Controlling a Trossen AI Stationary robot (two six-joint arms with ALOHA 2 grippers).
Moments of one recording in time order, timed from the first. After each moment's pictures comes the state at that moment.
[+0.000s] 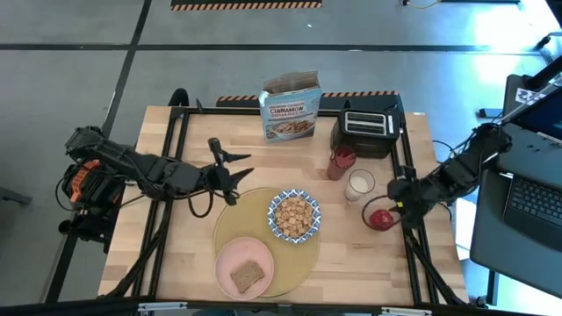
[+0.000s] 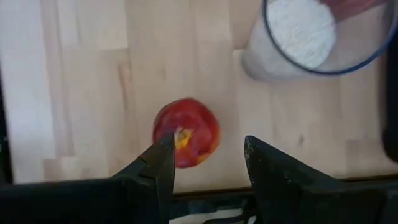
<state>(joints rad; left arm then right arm) -0.33 1.07 0.92 -0.09 -0.83 0.46 0.69 0.84 0.97 -1.41 0.17 0.75</state>
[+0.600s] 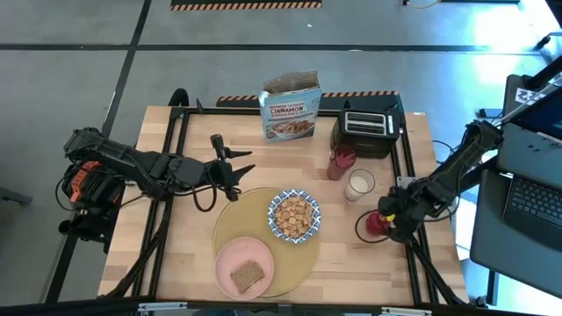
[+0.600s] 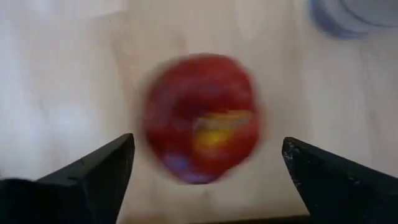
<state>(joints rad) -0.28 1.07 0.92 -0.13 -0.76 0.42 0.81 0.84 0.59 -1.02 0.10 0.96</state>
